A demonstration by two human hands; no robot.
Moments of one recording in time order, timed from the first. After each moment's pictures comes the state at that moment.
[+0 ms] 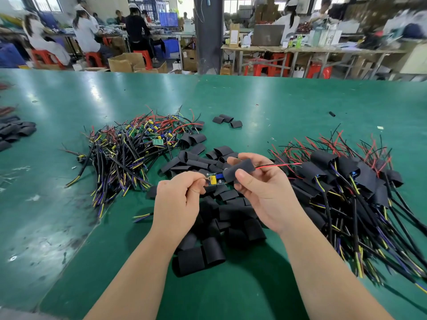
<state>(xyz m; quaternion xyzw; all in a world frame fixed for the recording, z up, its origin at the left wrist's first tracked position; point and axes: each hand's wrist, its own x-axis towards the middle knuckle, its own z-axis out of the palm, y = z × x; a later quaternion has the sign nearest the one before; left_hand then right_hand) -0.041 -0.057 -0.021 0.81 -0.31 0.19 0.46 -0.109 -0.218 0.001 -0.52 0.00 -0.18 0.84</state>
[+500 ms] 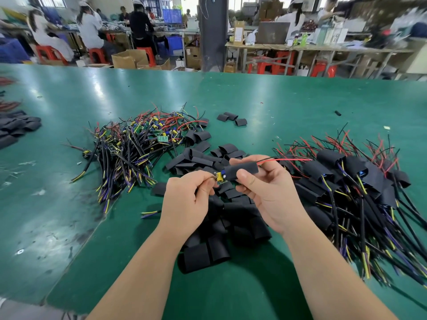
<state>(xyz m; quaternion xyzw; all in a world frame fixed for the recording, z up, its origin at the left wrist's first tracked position) -0.039 -0.059 -0.024 0.79 -0.34 0.18 0.47 -0.111 -0.213 -0.003 -0.57 -0.01 -0.19 0.80</state>
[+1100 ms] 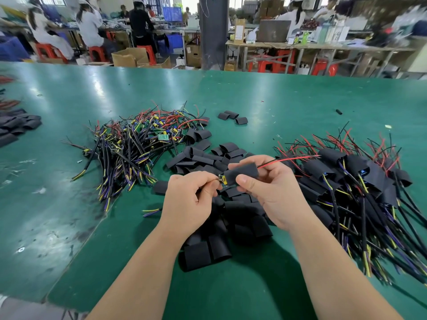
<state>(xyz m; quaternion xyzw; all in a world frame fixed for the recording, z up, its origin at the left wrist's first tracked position) -0.045 -0.058 -0.017 0.78 -0.36 0.17 0.48 -0.113 -0.221 -0.003 -0.62 -0.03 -0.18 0.76</state>
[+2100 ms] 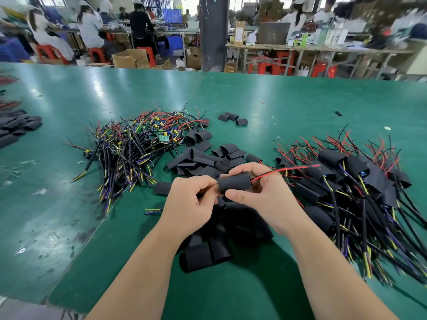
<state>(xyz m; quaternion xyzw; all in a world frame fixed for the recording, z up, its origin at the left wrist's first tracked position) -0.043 -0.054 -0.018 0.78 -0.38 0.11 0.48 -0.115 -0.214 -0.003 -0.73 0.00 -0.14 0.67</state>
